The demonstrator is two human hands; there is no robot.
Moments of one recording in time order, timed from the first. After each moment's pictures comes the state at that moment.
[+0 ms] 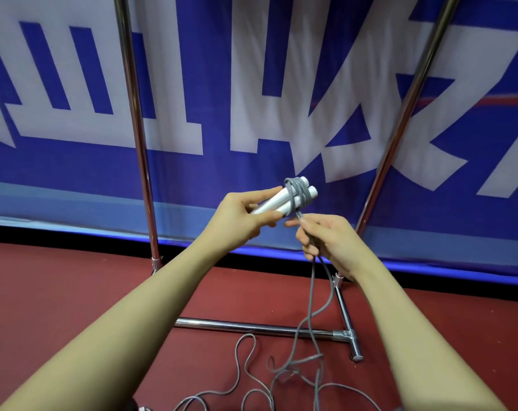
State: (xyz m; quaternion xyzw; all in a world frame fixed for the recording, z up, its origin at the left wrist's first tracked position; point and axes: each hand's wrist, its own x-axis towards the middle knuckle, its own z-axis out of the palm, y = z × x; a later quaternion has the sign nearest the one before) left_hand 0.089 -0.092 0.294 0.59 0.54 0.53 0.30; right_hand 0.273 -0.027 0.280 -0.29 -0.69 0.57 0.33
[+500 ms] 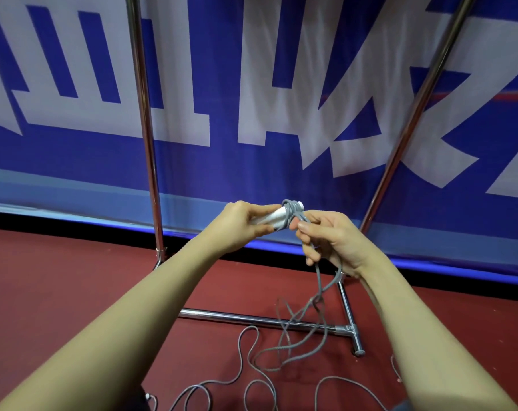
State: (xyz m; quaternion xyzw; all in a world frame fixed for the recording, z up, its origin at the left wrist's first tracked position) left_hand 0.064 -0.083 0.263 0.66 0.63 0.36 0.20; right_hand 0.268 -0.040 0.284 -0.24 -0.65 0.67 0.27
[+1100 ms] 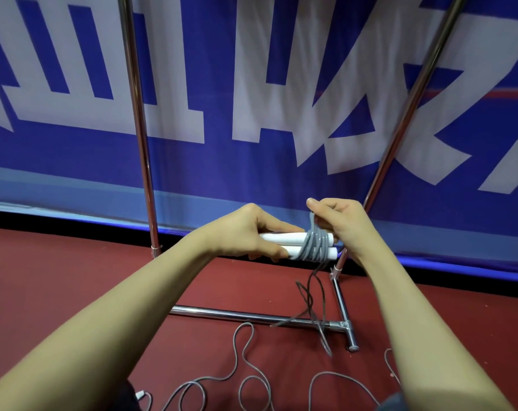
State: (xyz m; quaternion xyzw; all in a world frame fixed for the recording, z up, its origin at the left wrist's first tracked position) left_hand 0.088 -0.107 0.293 0.72 0.51 0.28 0.37; right_hand 0.279 -0.027 0.291 -0.39 -0.70 0.47 0.38
